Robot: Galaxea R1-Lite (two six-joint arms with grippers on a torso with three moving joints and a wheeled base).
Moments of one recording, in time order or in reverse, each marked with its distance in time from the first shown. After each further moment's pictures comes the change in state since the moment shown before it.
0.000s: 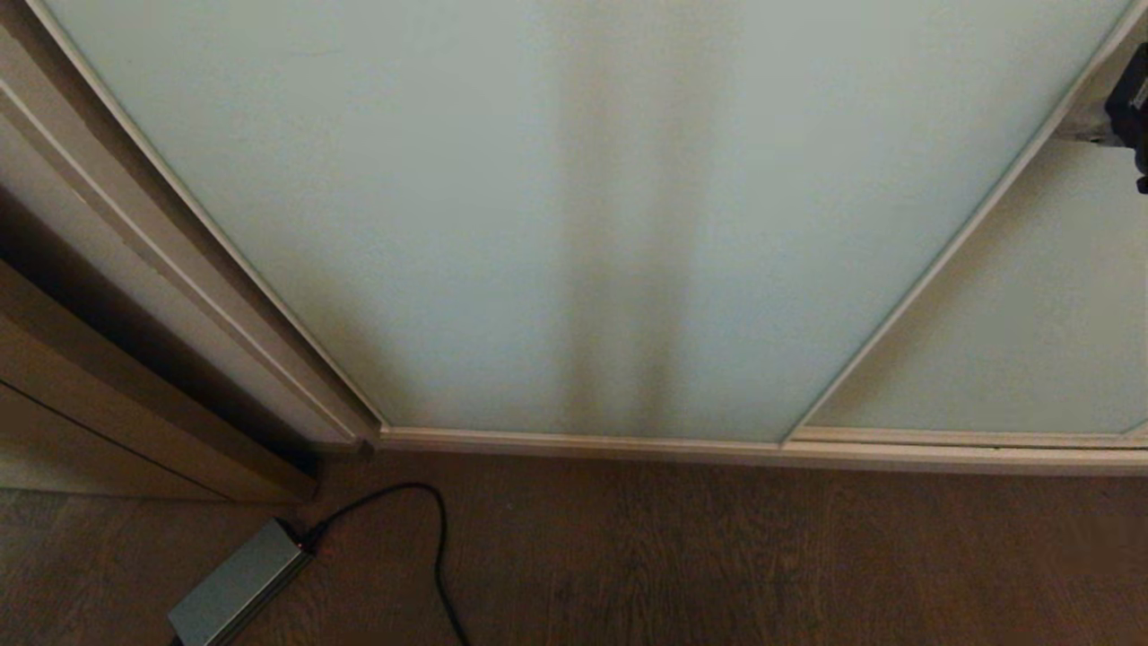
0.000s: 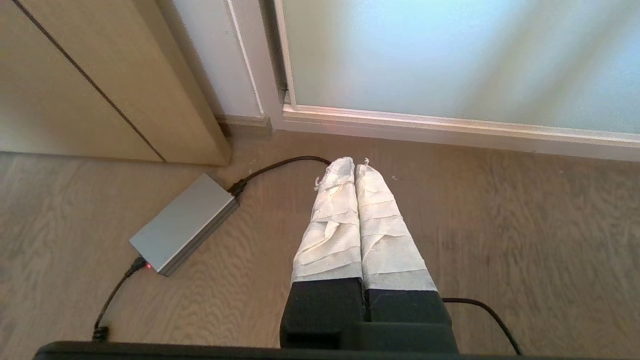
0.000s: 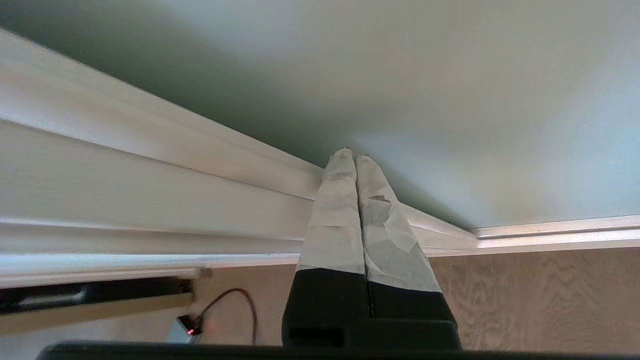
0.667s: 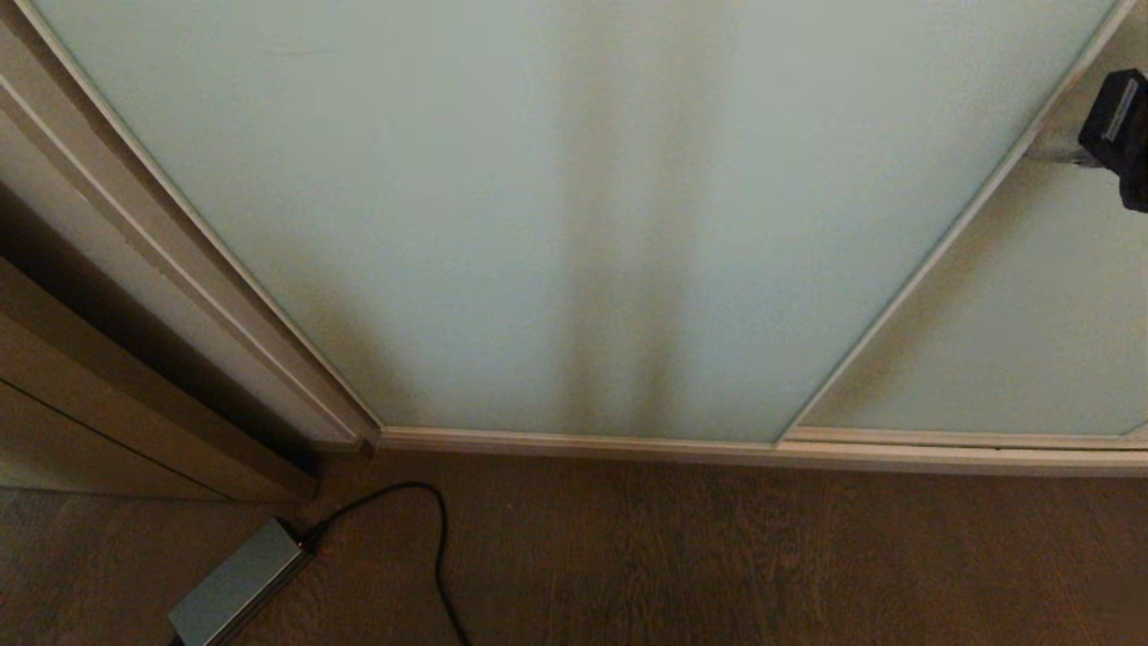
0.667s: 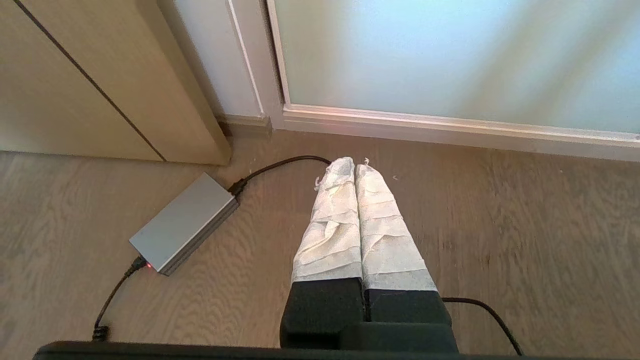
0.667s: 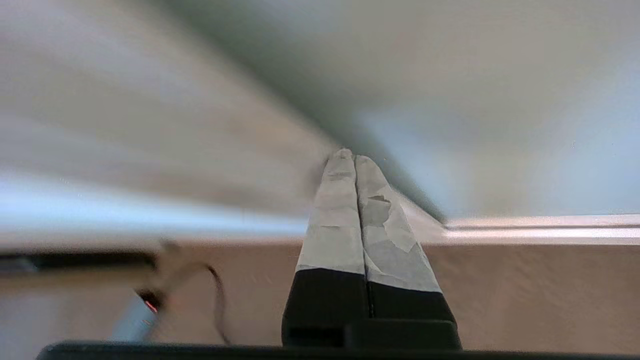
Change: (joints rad) left arm 0.000 0.000 0.000 0.000 0.000 0.000; right arm 0.014 -0.034 0.089 0.002 -0.032 -0.138
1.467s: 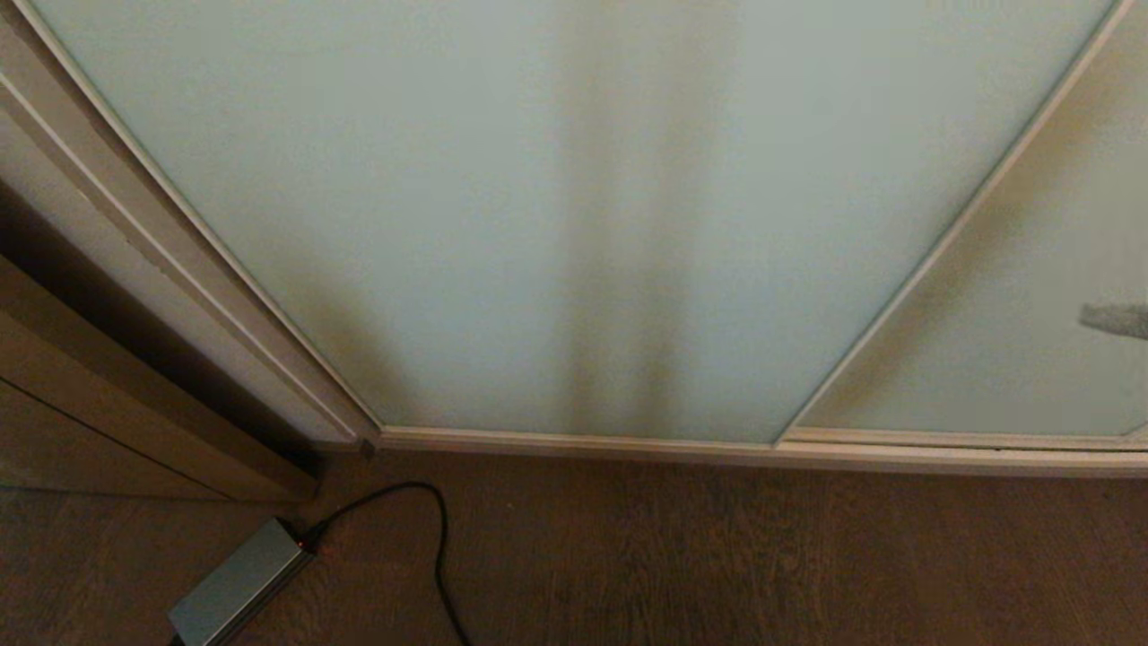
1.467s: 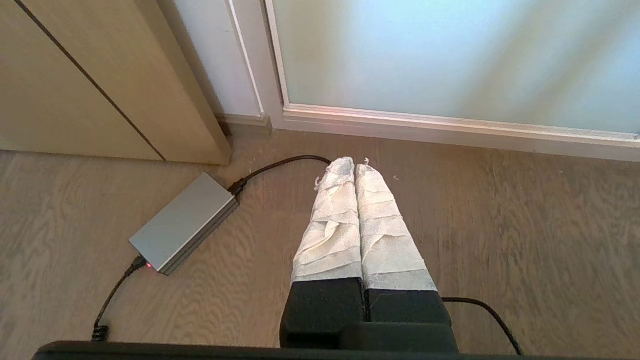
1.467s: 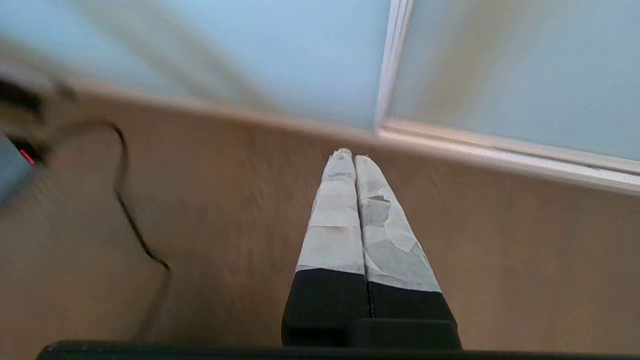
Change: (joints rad) left arm 0.000 0.000 0.000 0.000 0.000 0.000; right arm 0.093 -0.510 0.675 -0.005 -0.132 -0.380
